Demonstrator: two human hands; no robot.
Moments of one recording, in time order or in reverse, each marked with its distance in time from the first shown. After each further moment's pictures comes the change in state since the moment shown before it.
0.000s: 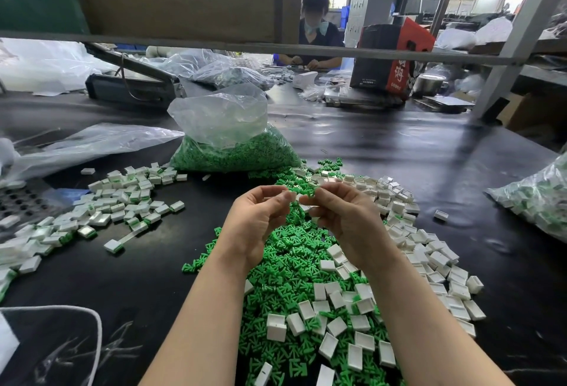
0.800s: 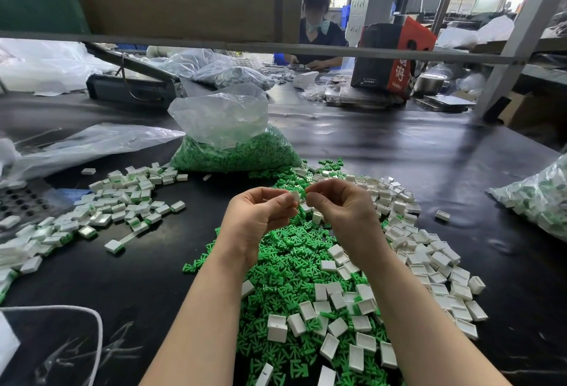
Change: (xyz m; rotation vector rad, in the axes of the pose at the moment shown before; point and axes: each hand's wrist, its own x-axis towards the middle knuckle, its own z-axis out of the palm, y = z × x) left_hand -0.006 0.004 -0.001 0.062 -0.009 0.037; right_hand -0.001 0.004 0.003 -0.475 0.041 -0.310
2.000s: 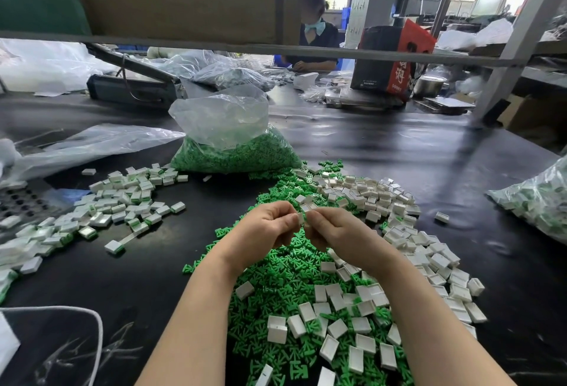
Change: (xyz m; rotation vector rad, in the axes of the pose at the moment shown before) left_hand 0.001 -0.003 -0.010 0.652 -0.333 0.081; right_hand -0.001 0.010 -0.011 -0.295 -0.461 0.155
